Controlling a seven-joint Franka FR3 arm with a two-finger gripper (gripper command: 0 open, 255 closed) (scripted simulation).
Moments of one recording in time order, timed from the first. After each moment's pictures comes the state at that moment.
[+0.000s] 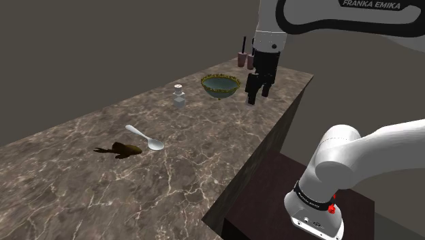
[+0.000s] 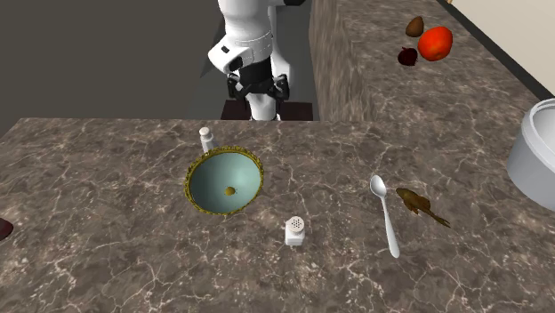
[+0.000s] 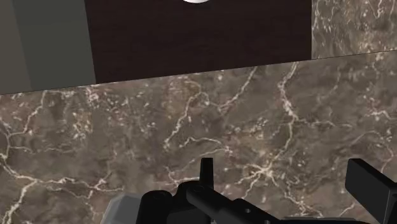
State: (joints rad) arm 0.02 -0.80 0.03 -2.37 0.08 1.51 0.11
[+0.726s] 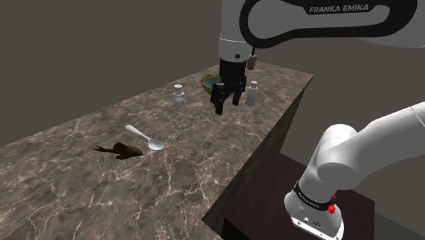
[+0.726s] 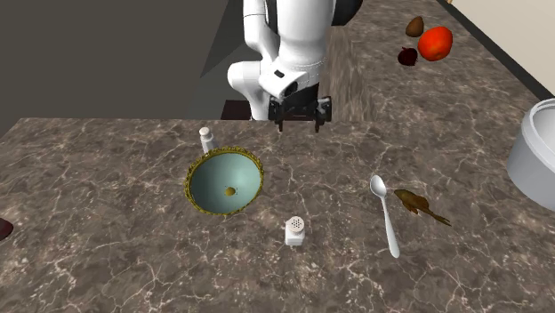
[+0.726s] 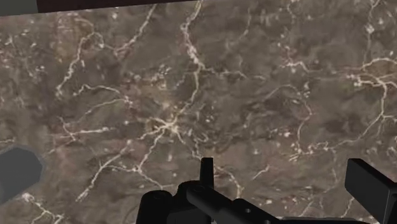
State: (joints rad) arm 0.08 -0.61 0.20 -2.29 0.16 1.68 0.25
